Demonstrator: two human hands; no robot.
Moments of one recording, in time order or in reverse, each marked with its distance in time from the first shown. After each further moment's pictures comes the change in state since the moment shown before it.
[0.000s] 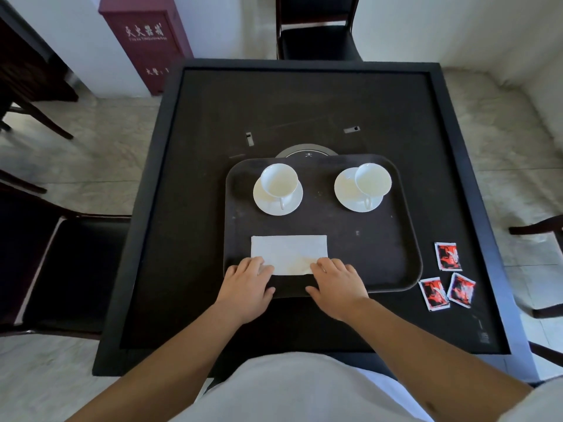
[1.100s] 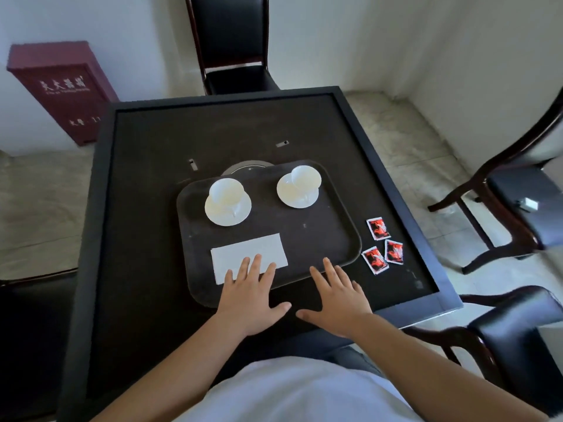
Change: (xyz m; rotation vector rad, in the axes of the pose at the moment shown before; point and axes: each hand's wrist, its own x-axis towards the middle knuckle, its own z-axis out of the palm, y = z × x) left_hand -0.021 0.073 -0.017 0.097 -0.007 0.177; right_hand -0.113 0.009 0.009 0.110 -0.023 0.404
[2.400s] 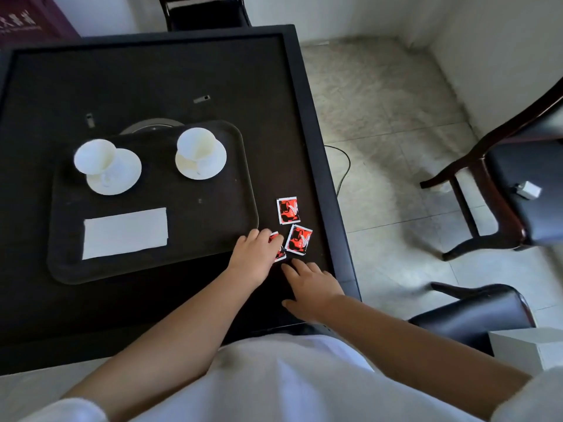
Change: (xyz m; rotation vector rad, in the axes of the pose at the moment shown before) left_hand 0.168 0.273 0.026 0.137 -0.001 -0.037; right_hand 0.020 0.251 -0.002 -0.023 -0.131 -0.317
